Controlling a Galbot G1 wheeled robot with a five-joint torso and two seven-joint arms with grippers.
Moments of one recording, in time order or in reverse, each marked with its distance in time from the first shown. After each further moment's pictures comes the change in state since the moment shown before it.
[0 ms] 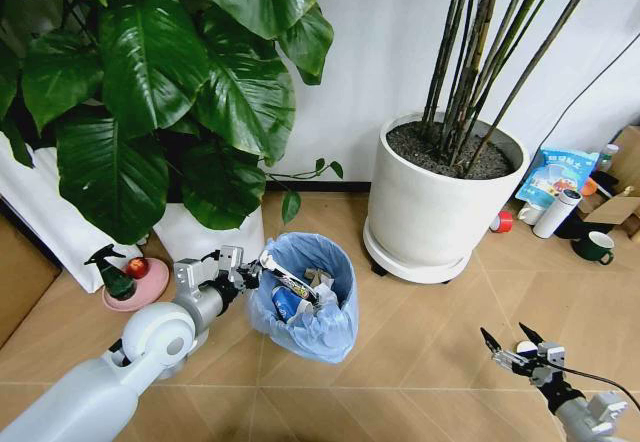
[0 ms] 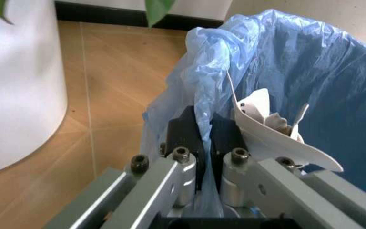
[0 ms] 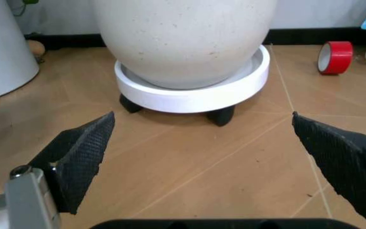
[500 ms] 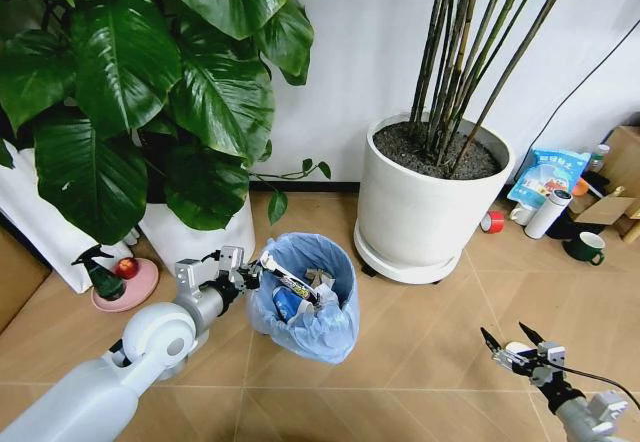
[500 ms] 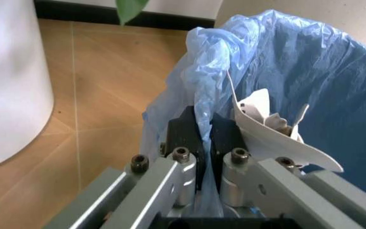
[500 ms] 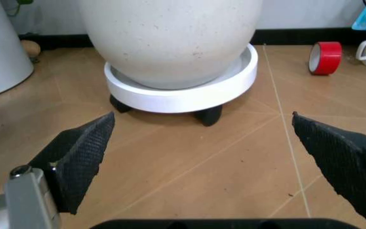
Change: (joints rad) left arm -0.001 0.000 0.002 -0.001 0.000 0.000 -0.001; right arm 0.000 0.000 0.000 0.000 0.000 -0.002 -0.001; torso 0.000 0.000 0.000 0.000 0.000
